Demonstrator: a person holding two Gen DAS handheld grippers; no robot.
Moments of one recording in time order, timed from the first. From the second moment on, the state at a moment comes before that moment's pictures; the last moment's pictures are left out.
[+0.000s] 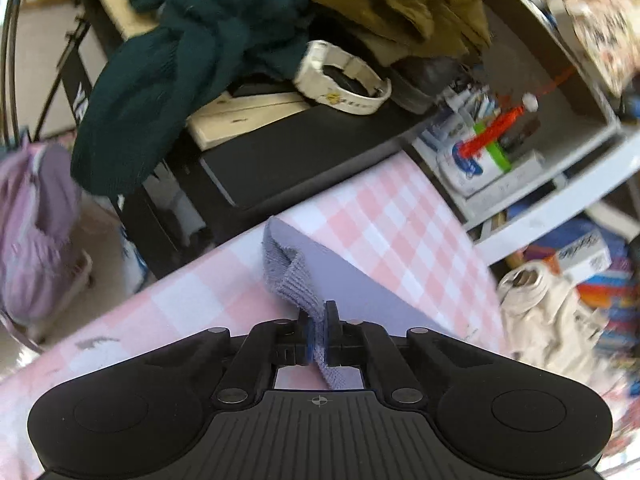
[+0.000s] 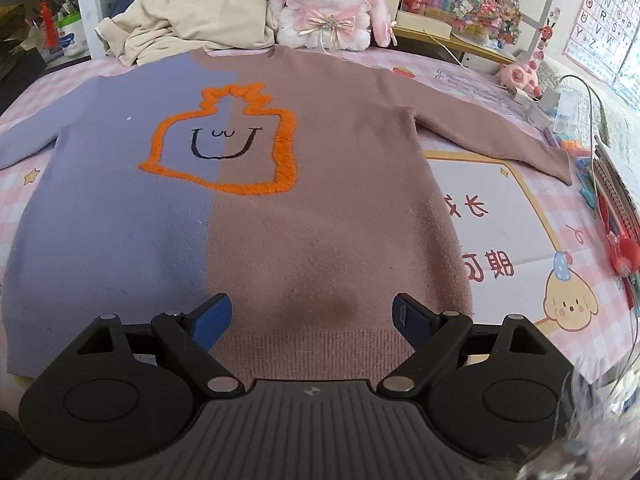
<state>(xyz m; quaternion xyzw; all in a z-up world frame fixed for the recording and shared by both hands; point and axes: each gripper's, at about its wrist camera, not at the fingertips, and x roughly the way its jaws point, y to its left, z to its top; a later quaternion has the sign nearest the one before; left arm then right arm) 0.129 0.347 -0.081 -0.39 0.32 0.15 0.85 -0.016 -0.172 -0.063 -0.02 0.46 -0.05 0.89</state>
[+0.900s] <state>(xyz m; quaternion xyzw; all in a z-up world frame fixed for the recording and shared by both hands) 0.192 0.005 0.058 -0.19 0.25 -0.08 0.95 0.017 -0.279 -0.061 -0.07 0.44 0.11 0.89</state>
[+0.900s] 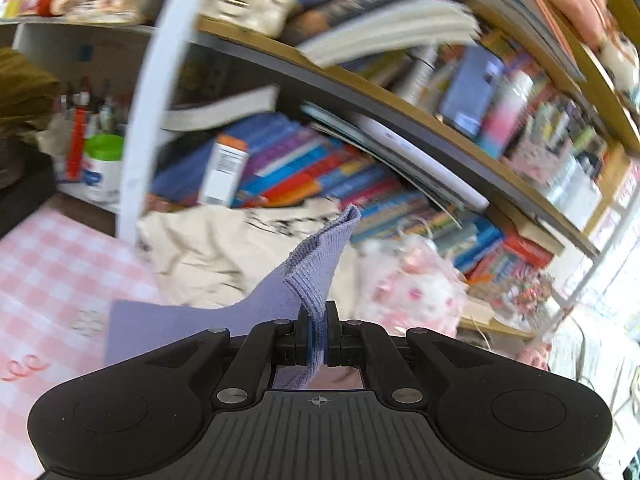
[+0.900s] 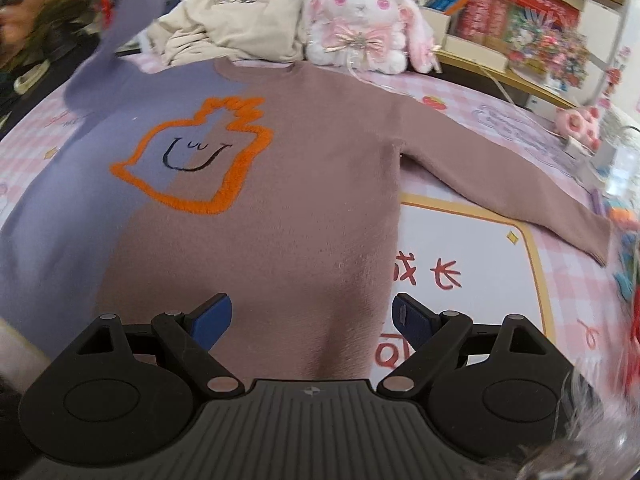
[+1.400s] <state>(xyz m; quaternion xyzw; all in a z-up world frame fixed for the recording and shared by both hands) 0.212 -0.088 0.020 -0.15 0.31 -0.09 0.94 0.025 -0.315 -0.068 -0.09 0.45 0.16 0.88</state>
